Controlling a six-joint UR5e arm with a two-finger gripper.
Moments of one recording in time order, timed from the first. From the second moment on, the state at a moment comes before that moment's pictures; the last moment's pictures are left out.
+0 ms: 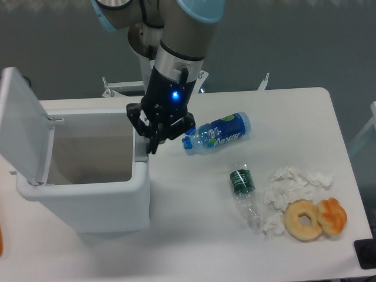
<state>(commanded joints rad) 2.47 -1.70 -1.47 -1.27 1.13 0.29</state>
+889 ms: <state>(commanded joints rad) 2.57 -1.87 -1.48 -1.17 1.47 0.48</state>
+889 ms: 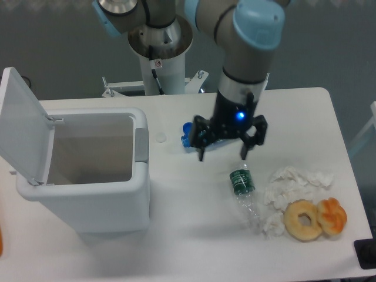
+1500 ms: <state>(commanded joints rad) 2.77 -1.95 -1.46 -1.12 1.47 0.96</state>
